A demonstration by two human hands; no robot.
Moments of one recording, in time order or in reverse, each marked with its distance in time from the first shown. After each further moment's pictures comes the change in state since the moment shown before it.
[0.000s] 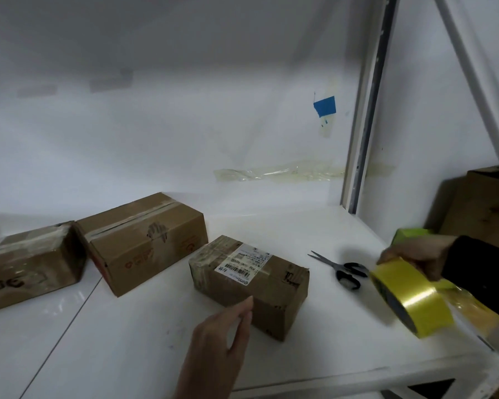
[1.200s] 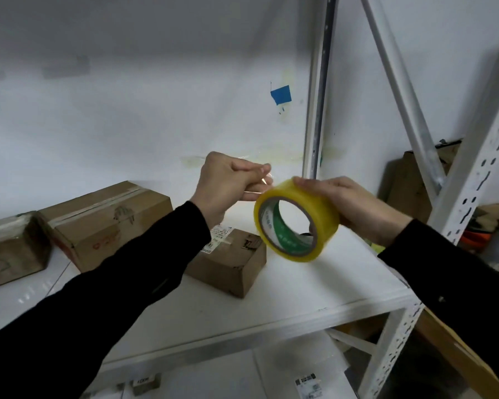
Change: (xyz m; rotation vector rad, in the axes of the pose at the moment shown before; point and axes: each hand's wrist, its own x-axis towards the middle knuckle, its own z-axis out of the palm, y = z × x) left_hand 0.134 0.124 -0.002 -0.610 -0.193 -0.346; right_hand -0.128 -0.006 0.102 0.006 0.301 -0.755
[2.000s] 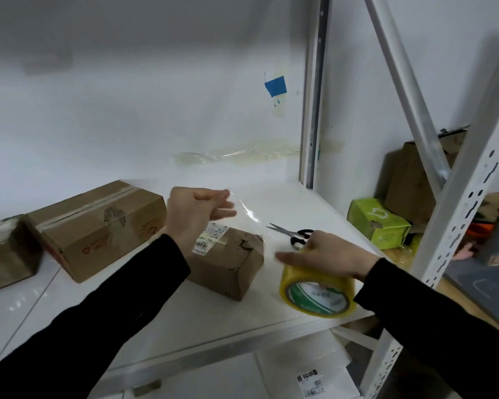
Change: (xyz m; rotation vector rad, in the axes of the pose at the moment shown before) left_hand 0.011 -0.071 -0.030 -0.001 0.183 -0.077; right_hand 0.013 0.067 0.011 -0.533 -0.120 0.162
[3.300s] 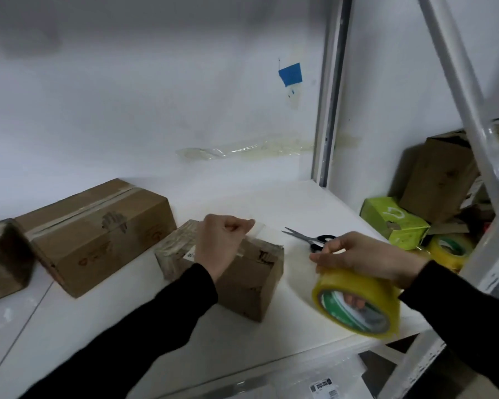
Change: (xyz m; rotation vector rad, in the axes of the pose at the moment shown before) left_hand 0.026 -0.055 0.006 0.460 -0.015 0.110; right_hand 0.033 0.003 -0.004 0.446 -0.190 0.193
